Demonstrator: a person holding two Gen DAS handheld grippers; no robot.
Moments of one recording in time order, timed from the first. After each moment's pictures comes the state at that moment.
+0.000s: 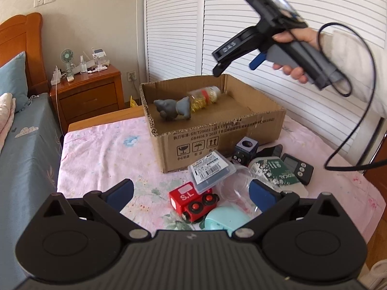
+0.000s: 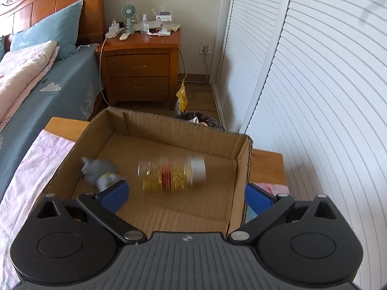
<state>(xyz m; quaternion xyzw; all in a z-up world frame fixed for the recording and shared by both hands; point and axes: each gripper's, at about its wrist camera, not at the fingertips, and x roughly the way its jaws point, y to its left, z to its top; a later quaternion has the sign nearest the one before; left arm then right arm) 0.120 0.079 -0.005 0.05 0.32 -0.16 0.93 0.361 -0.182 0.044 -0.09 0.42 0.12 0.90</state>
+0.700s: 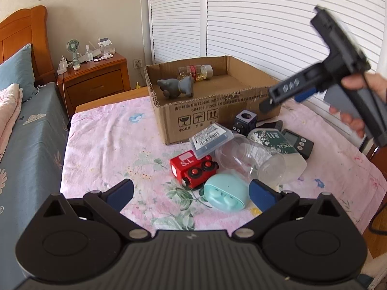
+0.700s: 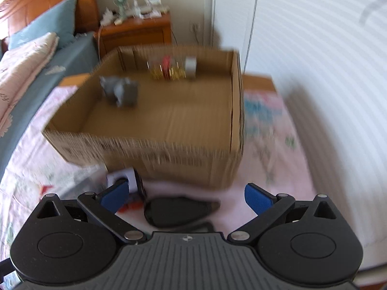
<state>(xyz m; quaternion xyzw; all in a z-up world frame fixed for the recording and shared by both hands) 0.093 0.077 -0.017 0.06 0.35 -0.14 0.92 0.238 -0.211 -0.017 -0.04 0.46 0.10 0.88</state>
